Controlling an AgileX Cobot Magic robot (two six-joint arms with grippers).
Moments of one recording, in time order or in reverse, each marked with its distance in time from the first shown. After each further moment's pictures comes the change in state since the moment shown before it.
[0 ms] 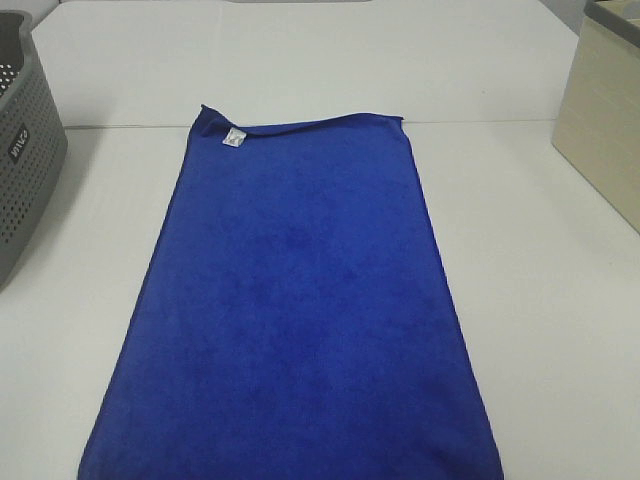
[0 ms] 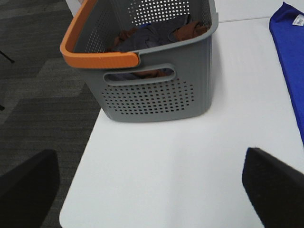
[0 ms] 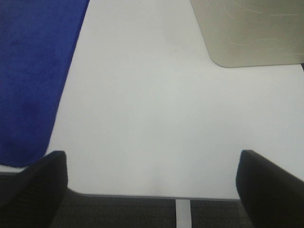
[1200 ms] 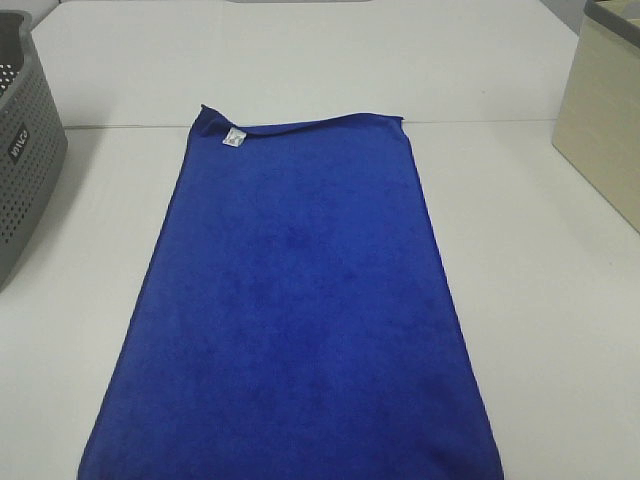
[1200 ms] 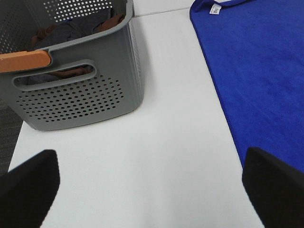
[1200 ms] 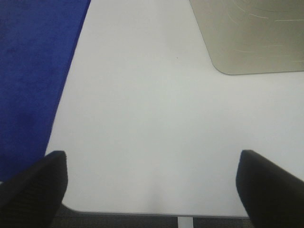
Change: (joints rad) left arm -0.076 -0.004 0.063 -0.198 -0.050 0.097; right arm 0.000 0.000 0.076 0.007 -0.106 0.000
